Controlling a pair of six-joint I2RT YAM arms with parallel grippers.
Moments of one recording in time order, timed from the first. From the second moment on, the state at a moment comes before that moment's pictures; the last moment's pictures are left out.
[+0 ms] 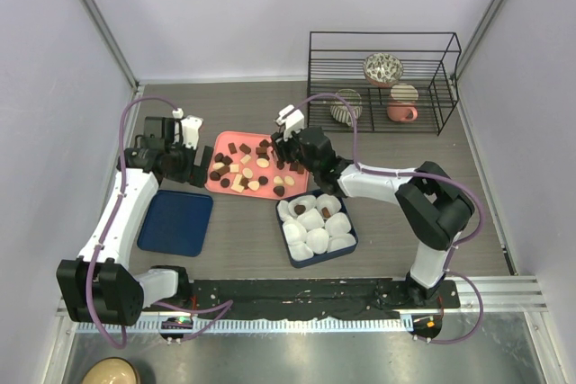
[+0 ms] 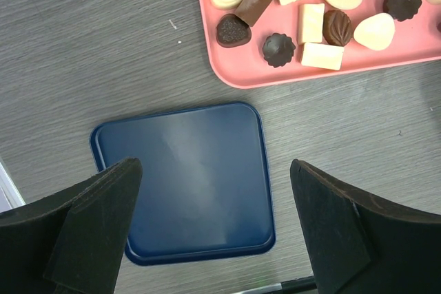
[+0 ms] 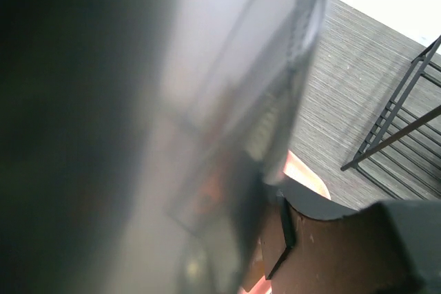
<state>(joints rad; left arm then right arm) -0.07 1.20 1.06 -0.82 0.10 0.21 0.77 1.78 1.04 0.52 0.14 -0.05</state>
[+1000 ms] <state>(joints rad) -0.07 1.20 1.06 -0.82 0.10 0.21 0.75 1.66 1.07 0.45 0.08 -0.05</state>
